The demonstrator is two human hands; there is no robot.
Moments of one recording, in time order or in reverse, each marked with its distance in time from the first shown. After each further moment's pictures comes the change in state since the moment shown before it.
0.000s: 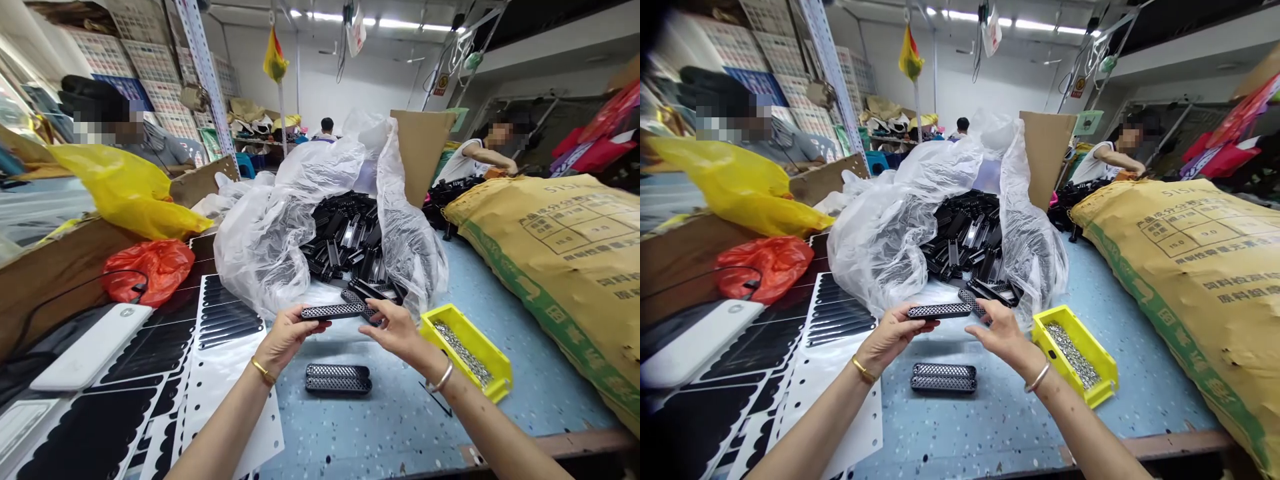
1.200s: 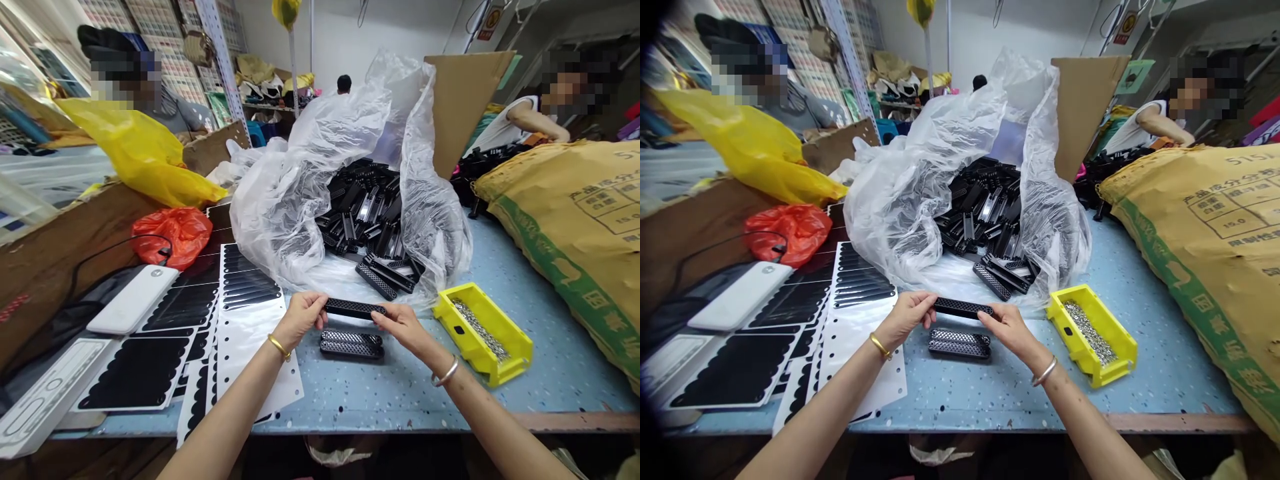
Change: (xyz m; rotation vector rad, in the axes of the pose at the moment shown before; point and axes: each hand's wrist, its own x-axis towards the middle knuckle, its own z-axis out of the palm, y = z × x) left_hand -0.011 -0.029 -0.009 0.509 0.143 -0.041; right_hand -0.035 -0.018 0.010 0.386 -0.361 0.287
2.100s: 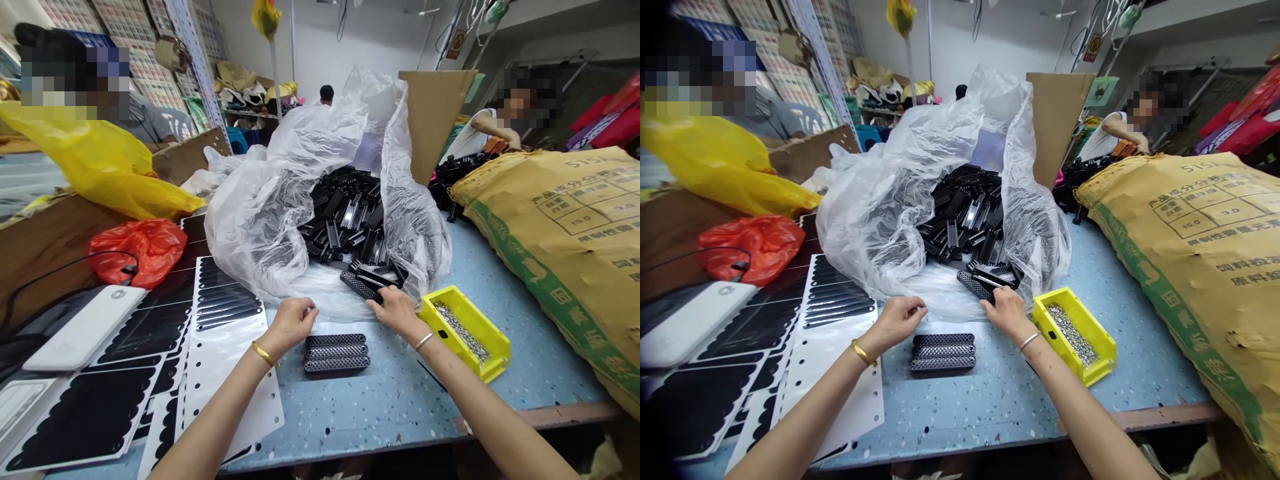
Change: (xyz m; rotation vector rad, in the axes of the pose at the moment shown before) left_hand 0.015 0.023 -0.003 0.822 0.012 0.290; right_hand 0.045 0.057 -0.024 -0.917 0.355 0.057
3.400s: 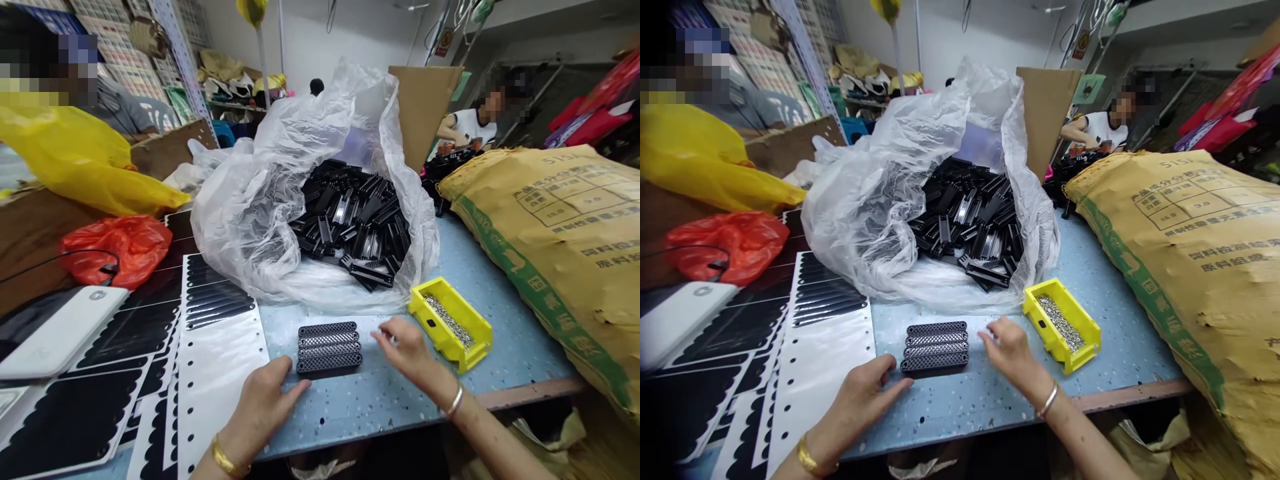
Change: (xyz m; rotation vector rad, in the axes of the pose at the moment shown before) left_hand -0.116 -0.014 0.032 0.167 0.058 -0.024; right_hand -0.090 -0.012 -0.033 0.345 0.160 -0.209
